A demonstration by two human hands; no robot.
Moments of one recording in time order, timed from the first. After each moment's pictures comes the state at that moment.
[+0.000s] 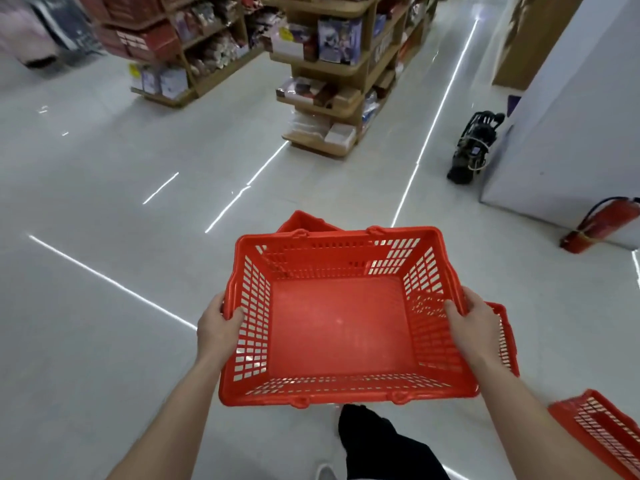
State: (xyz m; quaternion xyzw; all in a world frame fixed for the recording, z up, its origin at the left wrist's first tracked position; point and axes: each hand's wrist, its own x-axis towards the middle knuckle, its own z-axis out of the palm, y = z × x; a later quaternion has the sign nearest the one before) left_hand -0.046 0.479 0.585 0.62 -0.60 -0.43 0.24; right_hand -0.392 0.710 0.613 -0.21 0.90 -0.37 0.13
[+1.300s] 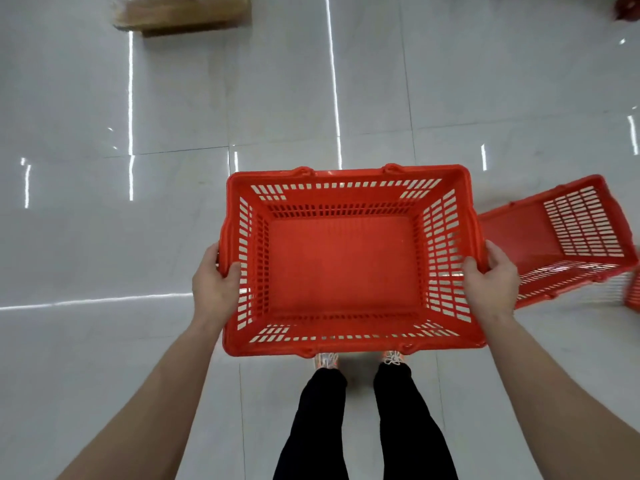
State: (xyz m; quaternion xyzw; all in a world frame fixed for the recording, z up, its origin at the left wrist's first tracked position) left_hand -0.321 -0.023 0.289 0.52 -0.74 -0.42 -0.02; right_hand -0.517 0.350 0.289 0.10 0.91 -0.38 0.13
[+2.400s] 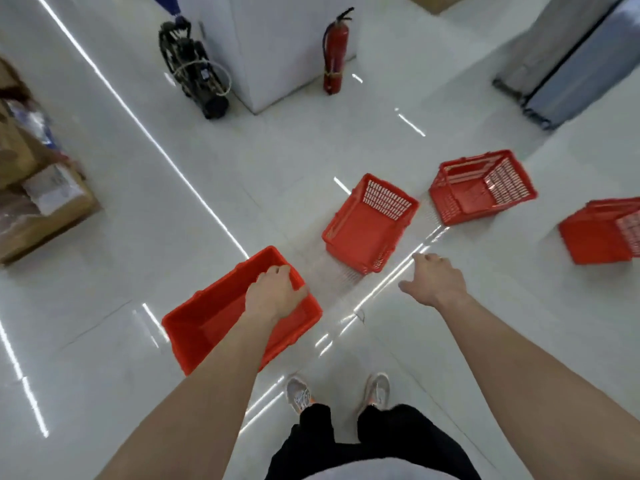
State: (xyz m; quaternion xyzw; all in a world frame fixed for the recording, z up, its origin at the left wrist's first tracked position) left_hand -0.426 0.233 0.519 -0.03 -0.95 -0.15 -0.28; right_hand -0.393 0.532 0.549 0.18 0.95 -0.05 0.26
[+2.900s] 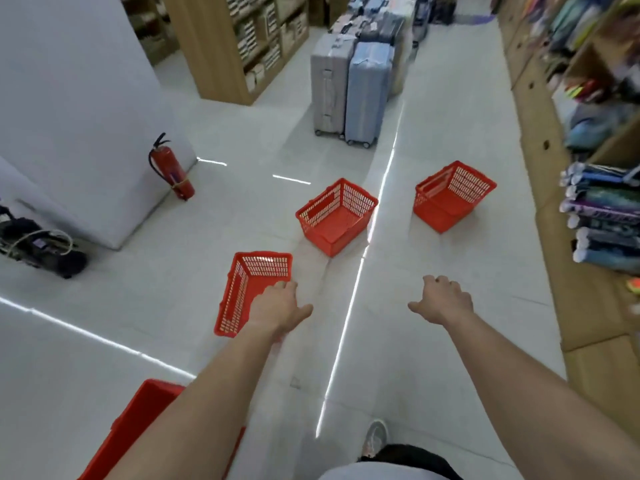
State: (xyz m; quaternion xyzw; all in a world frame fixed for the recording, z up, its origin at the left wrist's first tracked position) left_hand -0.390 0.619 0.609 -0.35 -0.91 -0.02 -0.23; right_hand -0.185 0.865 0.617 0.46 0.86 -0.12 0.20
